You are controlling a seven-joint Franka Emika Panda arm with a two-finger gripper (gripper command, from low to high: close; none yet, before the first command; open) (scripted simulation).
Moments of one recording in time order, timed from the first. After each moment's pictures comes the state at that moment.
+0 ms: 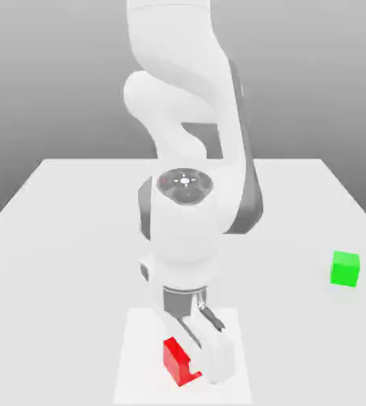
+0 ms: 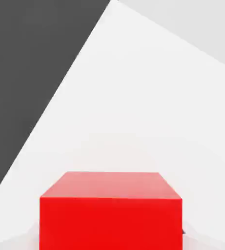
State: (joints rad) arm -0.17 0.32 0.14 -2.58 -0.18 2.90 1.95
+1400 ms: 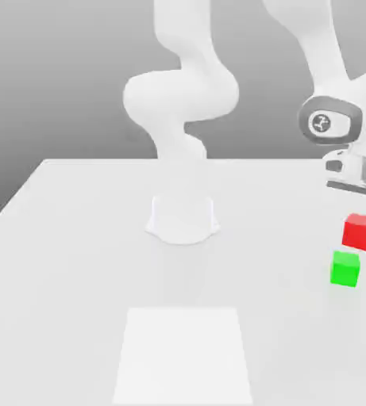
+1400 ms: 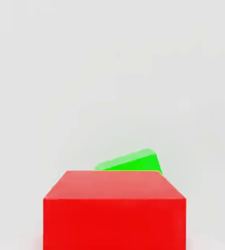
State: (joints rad) arm 0.40 0.01 0.65 -2.75 -0.07 2.80 2.51
